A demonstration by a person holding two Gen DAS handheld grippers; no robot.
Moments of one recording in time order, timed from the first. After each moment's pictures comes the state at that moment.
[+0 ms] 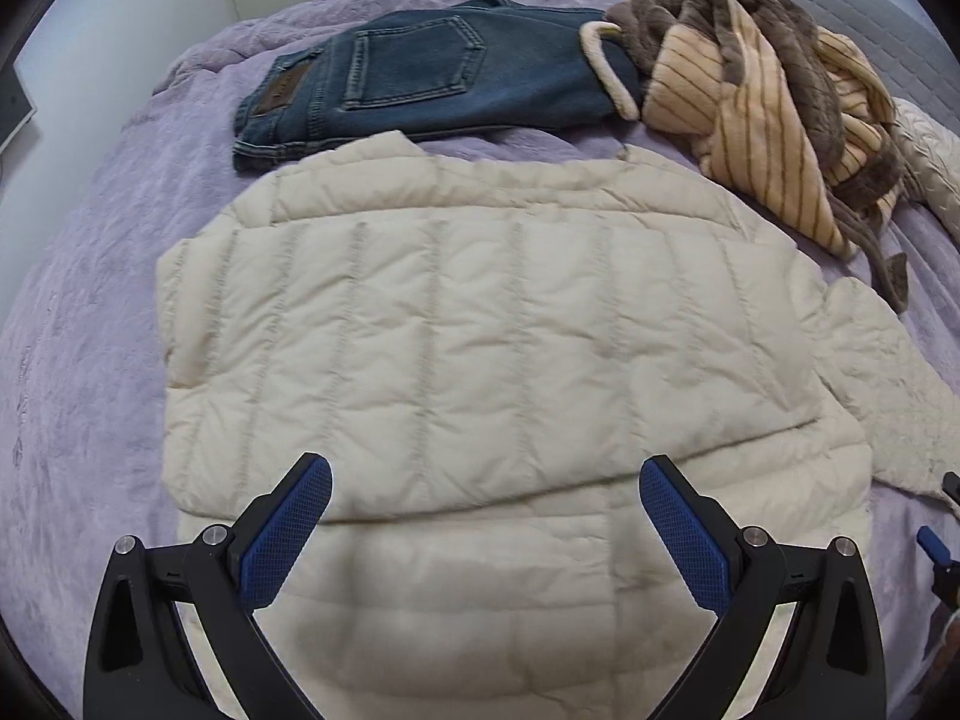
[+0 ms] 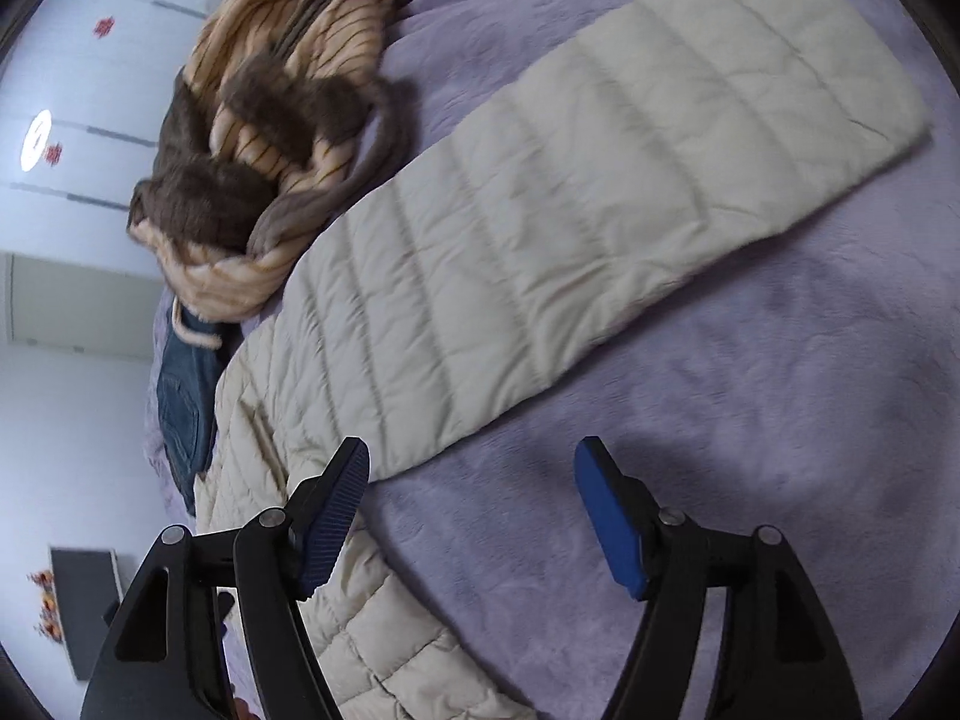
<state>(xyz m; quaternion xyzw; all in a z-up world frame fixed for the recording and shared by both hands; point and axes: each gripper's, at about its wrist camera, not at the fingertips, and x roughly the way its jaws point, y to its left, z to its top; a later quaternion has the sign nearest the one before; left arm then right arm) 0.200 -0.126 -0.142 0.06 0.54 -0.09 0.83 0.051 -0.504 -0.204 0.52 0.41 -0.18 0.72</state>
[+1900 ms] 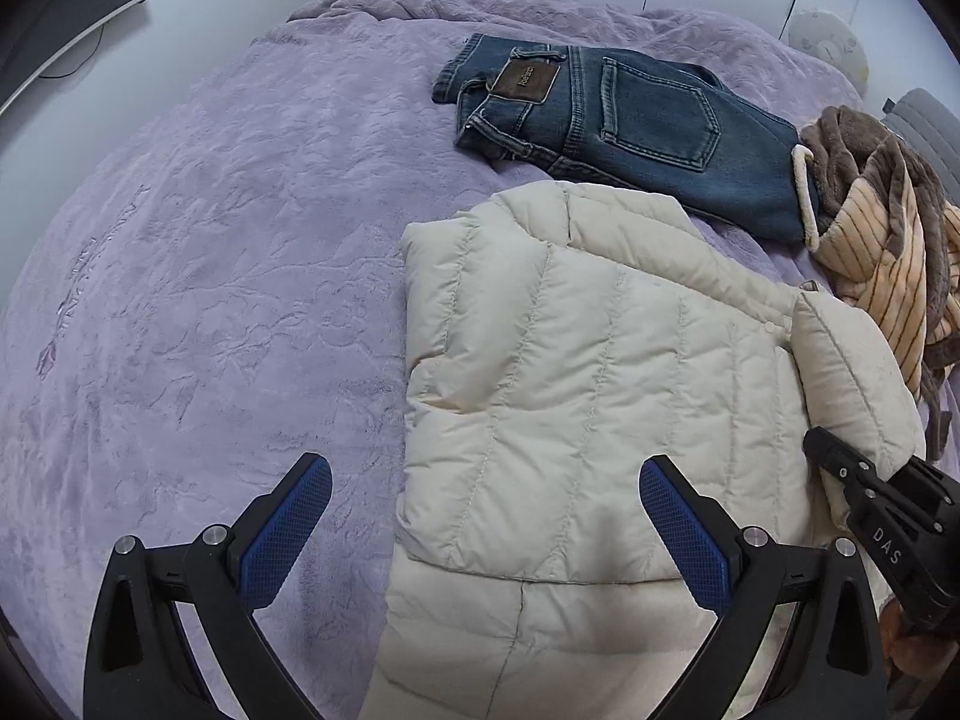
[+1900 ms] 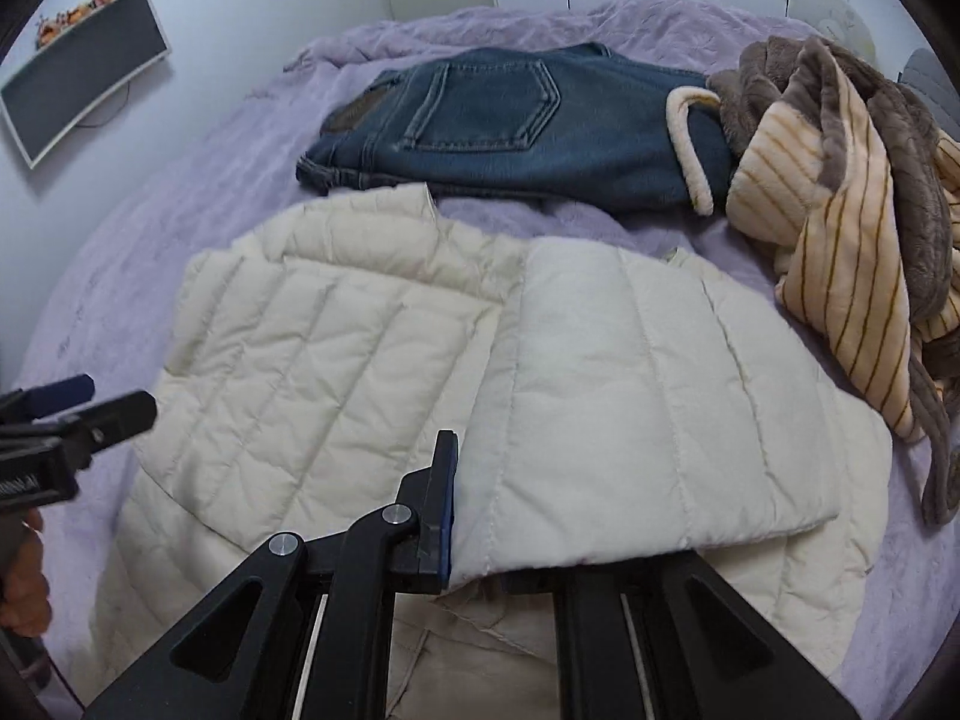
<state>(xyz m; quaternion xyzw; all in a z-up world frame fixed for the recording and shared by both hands) 0.237 0.037 -0.137 -0.05 0.53 0.02 0.85 0.301 -0.193 -0.172 -0.02 0.50 0.13 0.86</state>
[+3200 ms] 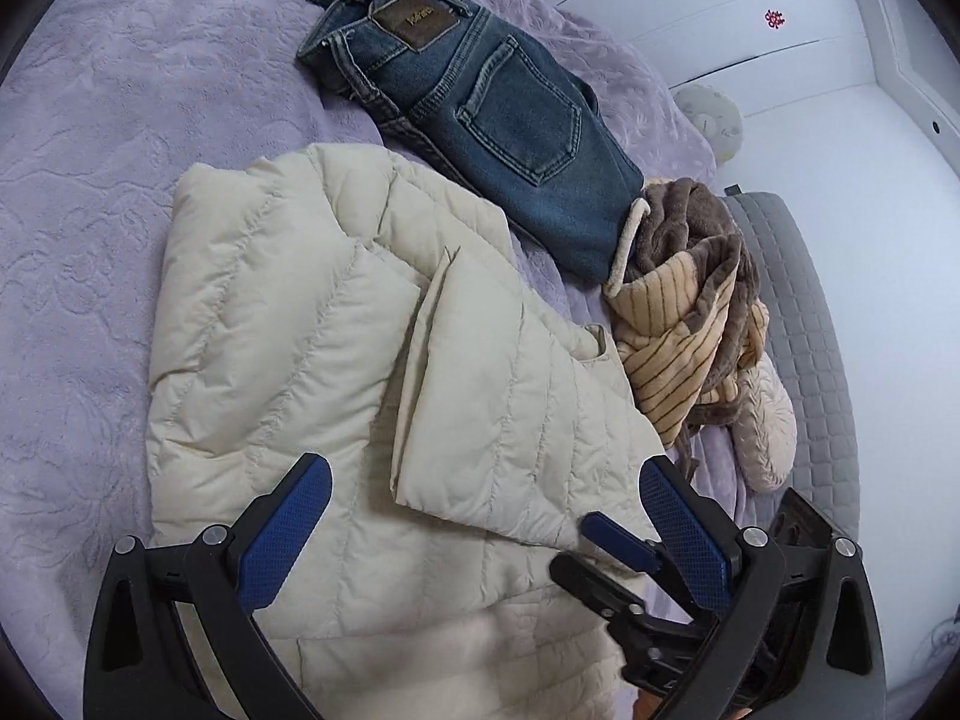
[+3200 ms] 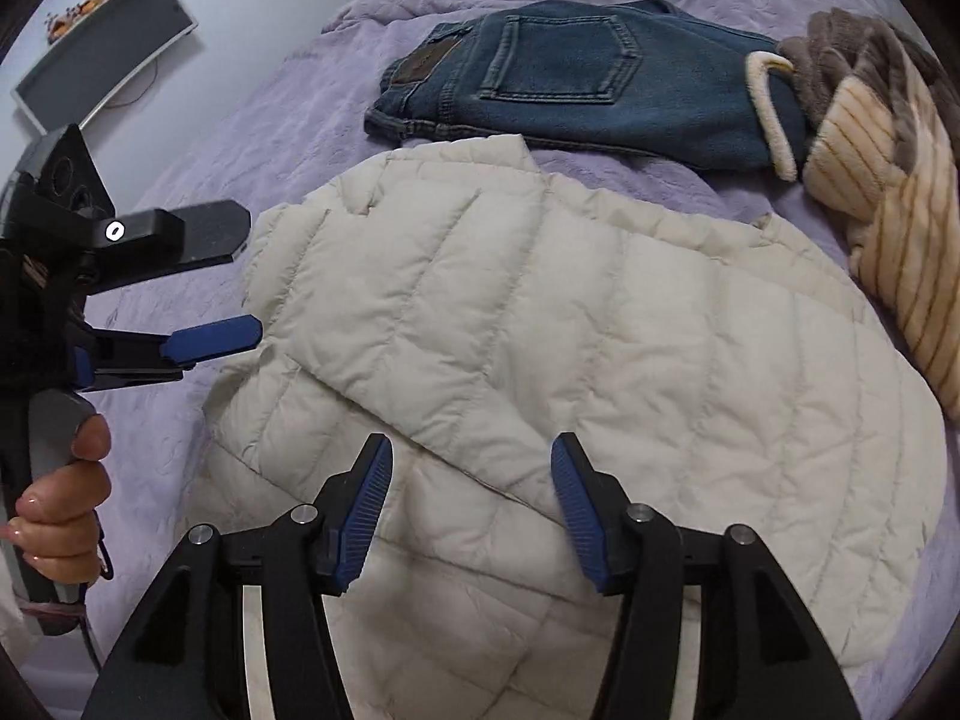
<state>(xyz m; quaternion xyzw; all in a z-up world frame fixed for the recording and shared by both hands) 0.289 0.046 -0.155 -0.32 0.55 -0.22 0.74 0.288 -0.164 -0.160 0.02 0.54 0.18 0.82</state>
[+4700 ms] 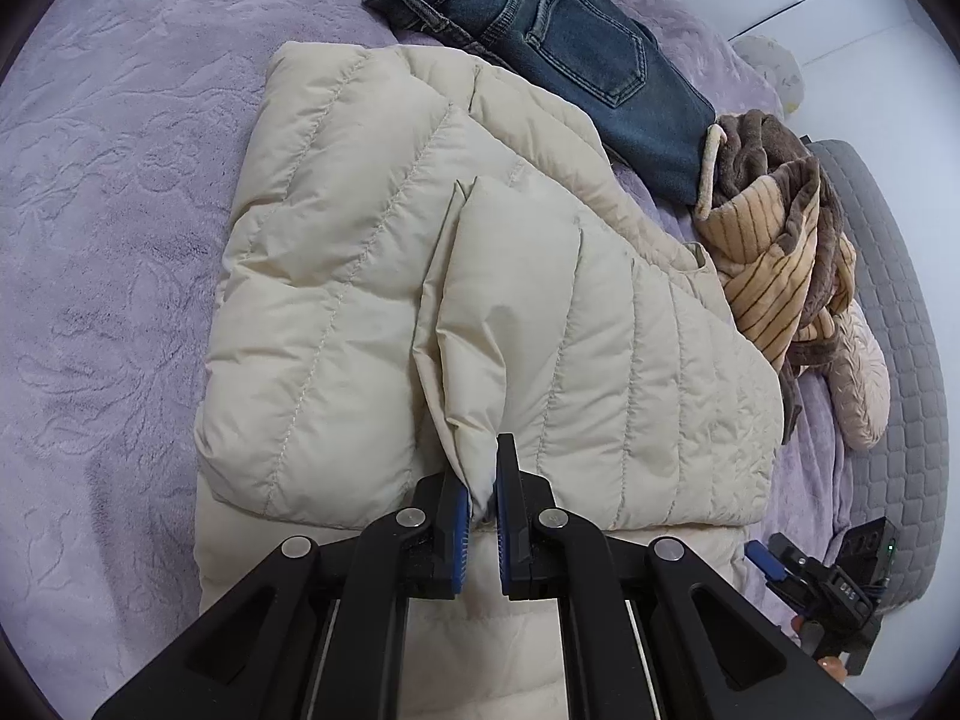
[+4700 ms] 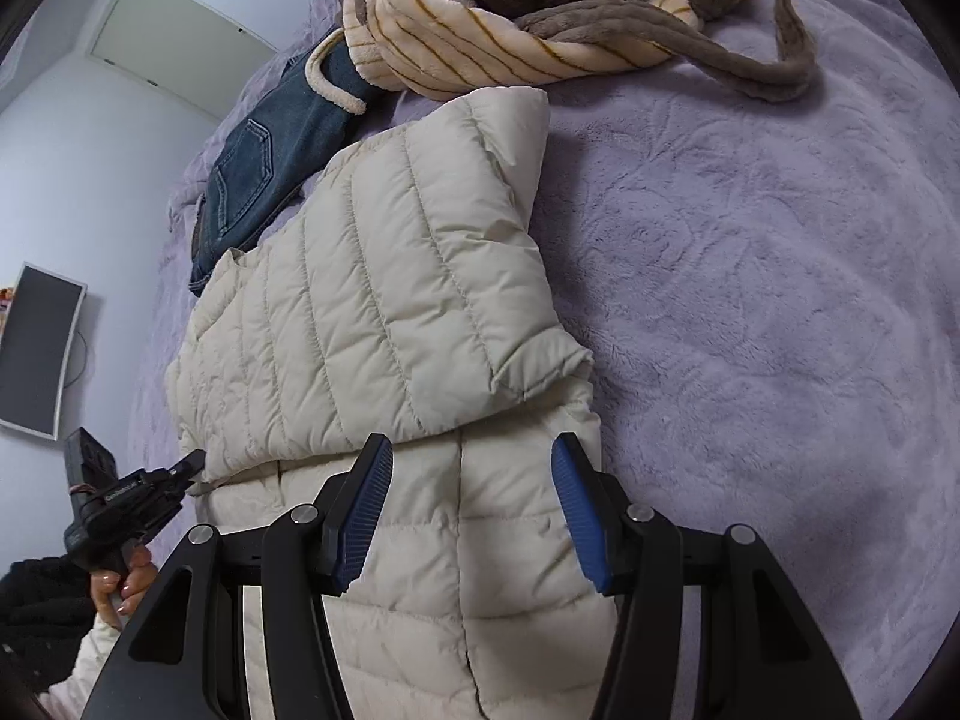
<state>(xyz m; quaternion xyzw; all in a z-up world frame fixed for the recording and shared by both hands) 0.237 0.041 -0.179 -0.23 0.59 -0.15 0.76 0.194 -0.400 -0.191 0.31 0.54 0.05 0.78</state>
